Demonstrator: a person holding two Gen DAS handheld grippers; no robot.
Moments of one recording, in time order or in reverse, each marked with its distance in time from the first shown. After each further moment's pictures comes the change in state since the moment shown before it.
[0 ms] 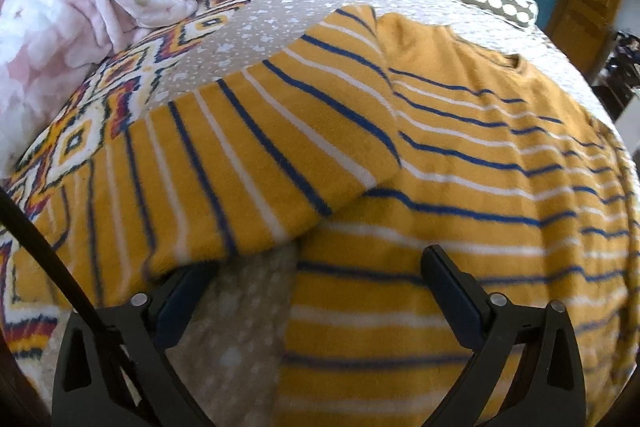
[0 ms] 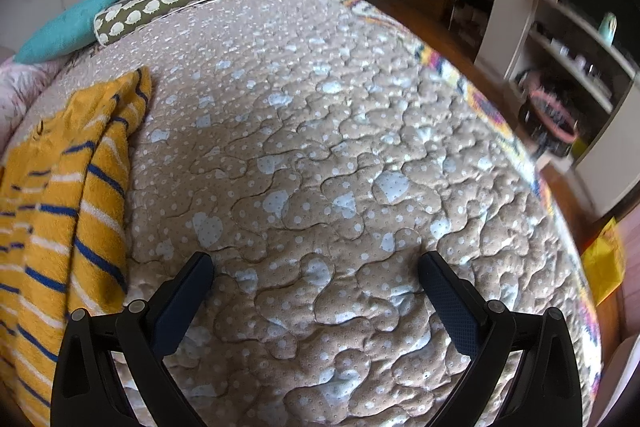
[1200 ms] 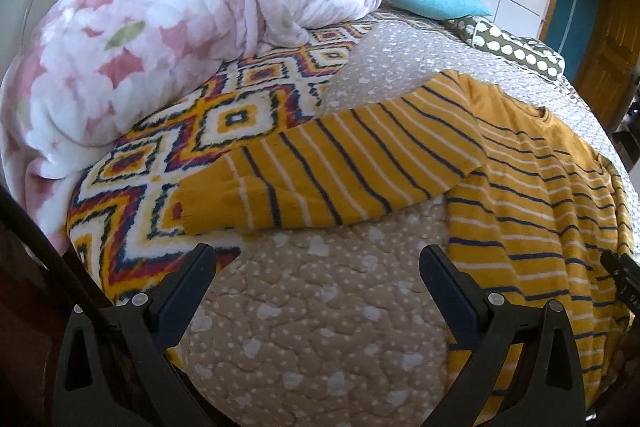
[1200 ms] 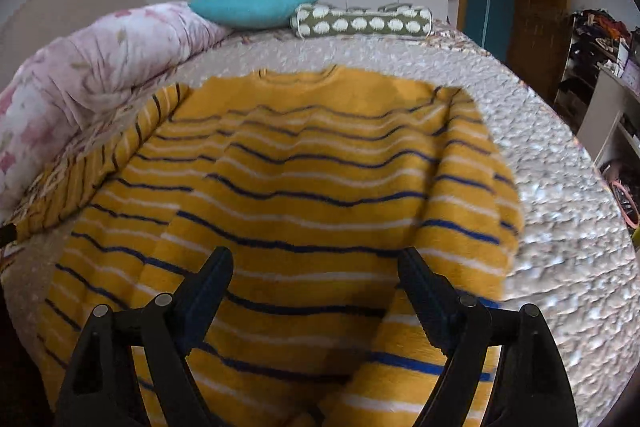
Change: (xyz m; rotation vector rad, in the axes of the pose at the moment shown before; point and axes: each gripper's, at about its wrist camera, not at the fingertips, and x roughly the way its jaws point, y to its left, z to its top) left arm -0.103 0.106 -0.052 -0.127 -0.098 0.115; right arm -0.093 0.221 -0.114 -0.302 -0.169 0.253
